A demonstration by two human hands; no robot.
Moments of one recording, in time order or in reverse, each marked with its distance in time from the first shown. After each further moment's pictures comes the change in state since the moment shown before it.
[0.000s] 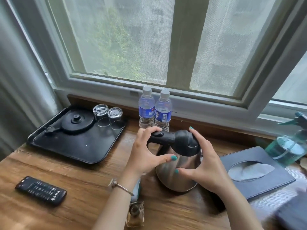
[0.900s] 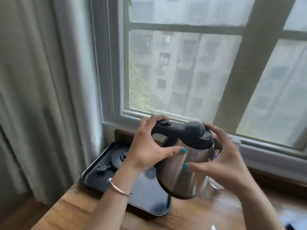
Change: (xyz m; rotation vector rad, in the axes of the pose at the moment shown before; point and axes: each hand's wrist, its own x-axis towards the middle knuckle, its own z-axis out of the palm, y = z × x) left_hand 0.080 -0.031 -0.257 -0.122 0.122 0.176; right_hand 0.111 -0.210 0.121 0.080 0.147 -0.259
